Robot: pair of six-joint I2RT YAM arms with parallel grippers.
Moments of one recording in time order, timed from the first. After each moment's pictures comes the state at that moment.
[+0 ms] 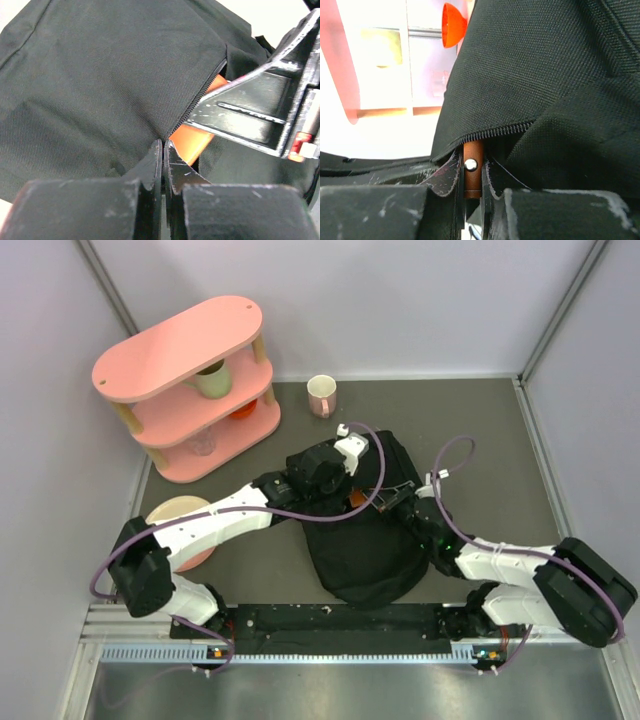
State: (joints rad) left arm -0.91 1.44 1.11 -0.30 -0.09 -0.20; right arm 0.76 1.19 0.28 0.71 0.21 1.41
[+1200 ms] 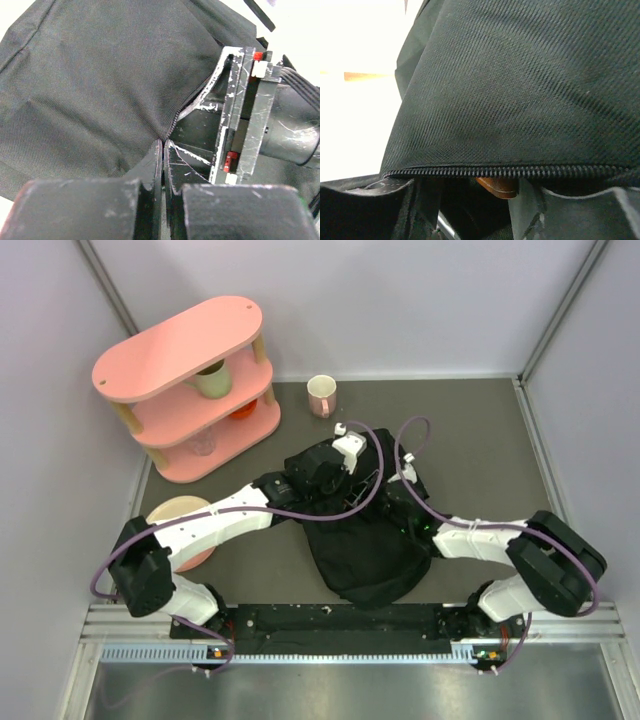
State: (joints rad) left arm -0.91 1.45 1.12 -0.29 -0.12 -0.24; right arm 0.79 1.43 0.51 0.55 0.14 1.19
